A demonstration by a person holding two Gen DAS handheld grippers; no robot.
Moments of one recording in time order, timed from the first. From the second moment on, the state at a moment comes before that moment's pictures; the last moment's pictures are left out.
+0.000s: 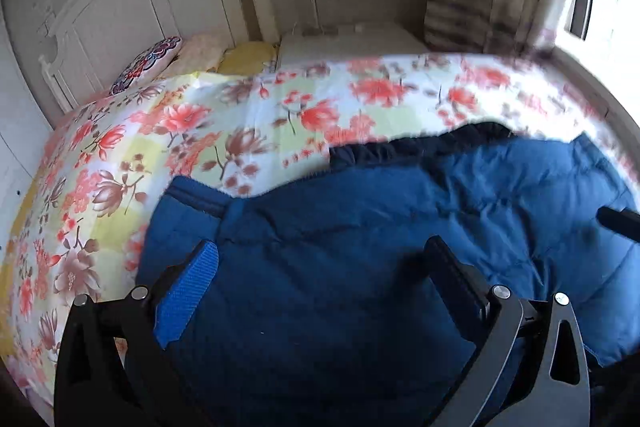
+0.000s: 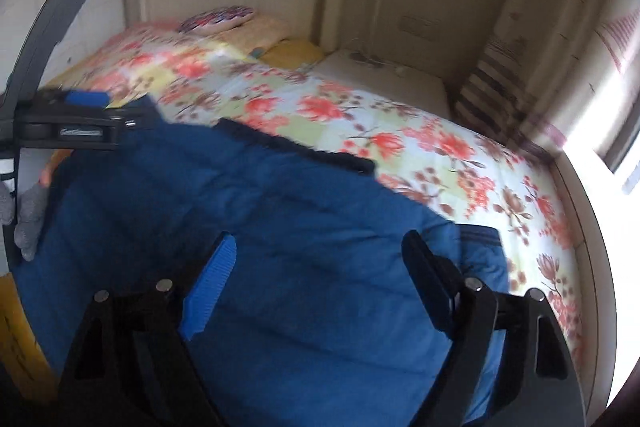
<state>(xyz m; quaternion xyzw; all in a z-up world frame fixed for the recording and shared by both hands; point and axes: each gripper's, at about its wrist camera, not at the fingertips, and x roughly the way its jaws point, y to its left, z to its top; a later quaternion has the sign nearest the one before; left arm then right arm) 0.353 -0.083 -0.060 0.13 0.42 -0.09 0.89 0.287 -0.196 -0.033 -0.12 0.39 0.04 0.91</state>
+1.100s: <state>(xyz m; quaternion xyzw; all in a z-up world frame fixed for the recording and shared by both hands) 0.262 -0.016 -0.021 0.03 0.35 -0.10 0.93 0.187 -0.242 -0.022 -0.05 0.30 -0.01 0.95</state>
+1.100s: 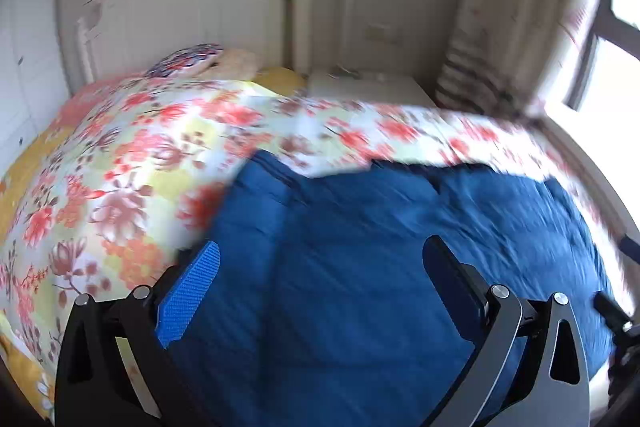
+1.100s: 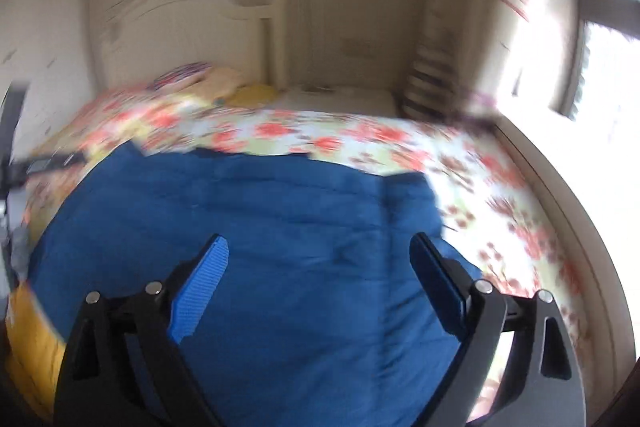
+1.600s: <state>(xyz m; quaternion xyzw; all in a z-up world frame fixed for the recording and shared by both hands) 0.241 -0.019 -0.079 0.06 0.37 -0.08 0.92 0.198 -0.191 -0.090 -0.11 0.36 0.03 0.93</state>
